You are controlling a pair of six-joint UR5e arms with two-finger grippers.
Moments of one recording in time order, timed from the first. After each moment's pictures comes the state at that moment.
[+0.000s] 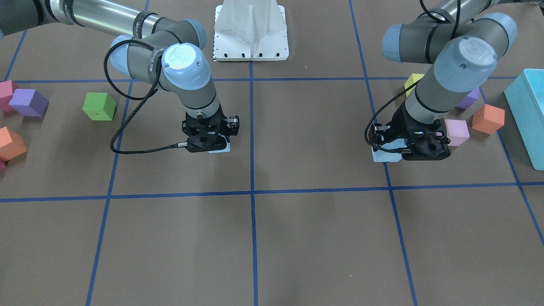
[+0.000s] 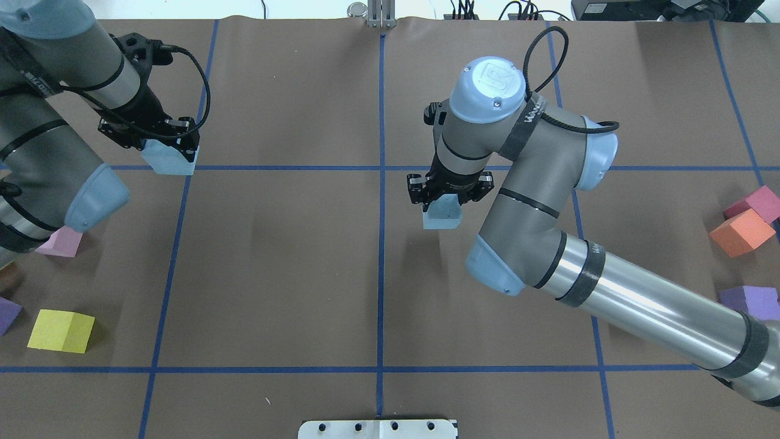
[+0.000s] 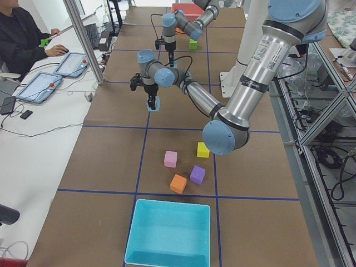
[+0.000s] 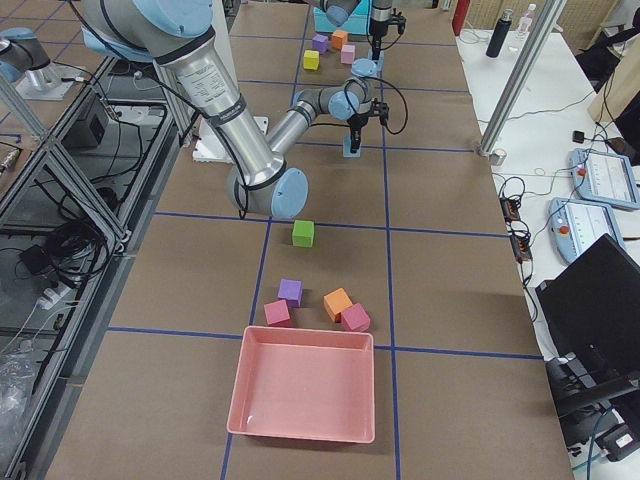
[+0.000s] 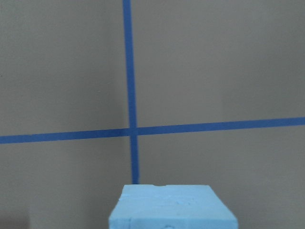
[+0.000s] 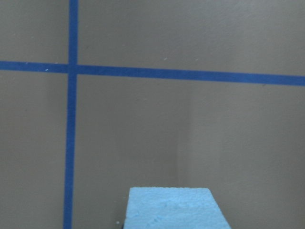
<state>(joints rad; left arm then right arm) -0.93 -2.08 -1.75 -1.47 -2.19 -0.85 0.59 -0.83 1.53 -1.53 2.00 1.11</state>
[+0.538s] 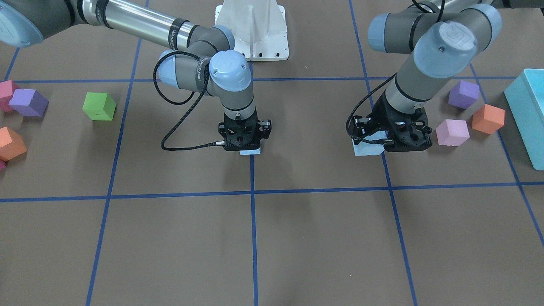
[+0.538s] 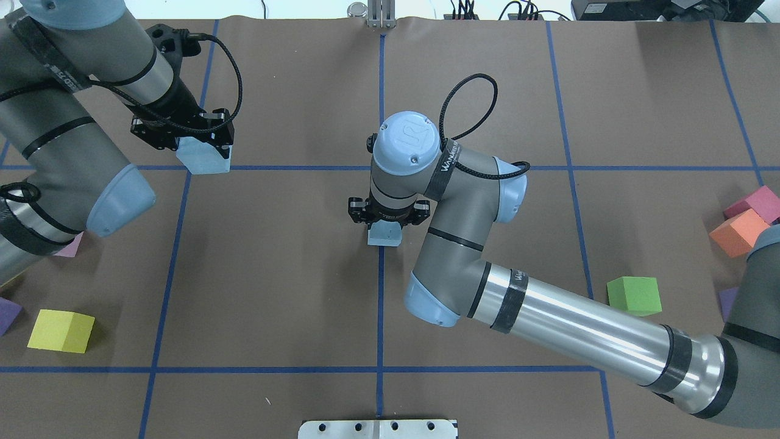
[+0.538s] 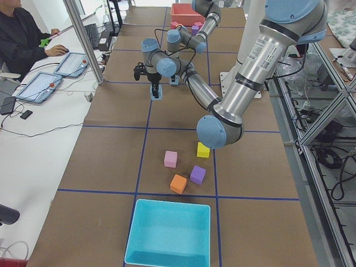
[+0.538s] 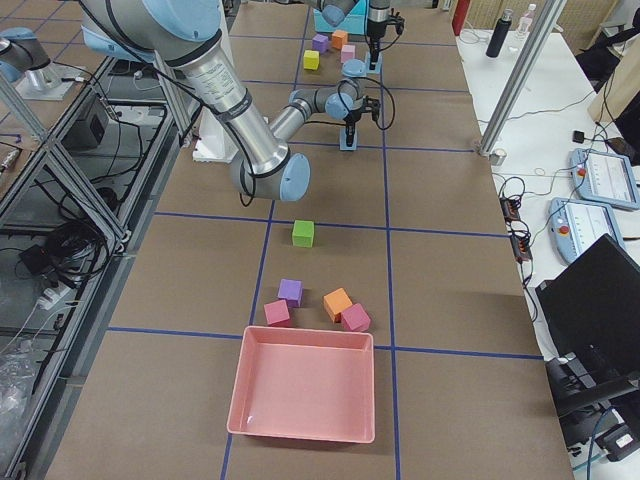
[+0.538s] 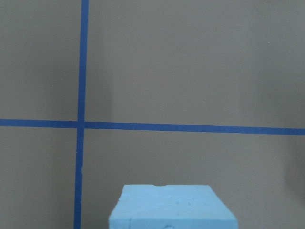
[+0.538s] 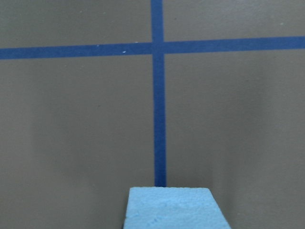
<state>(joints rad) -0.89 -2.11 -1.77 -1.47 -2.19 -0.93 0.52 -0.72 1.37 -1.41 1.92 1.24</state>
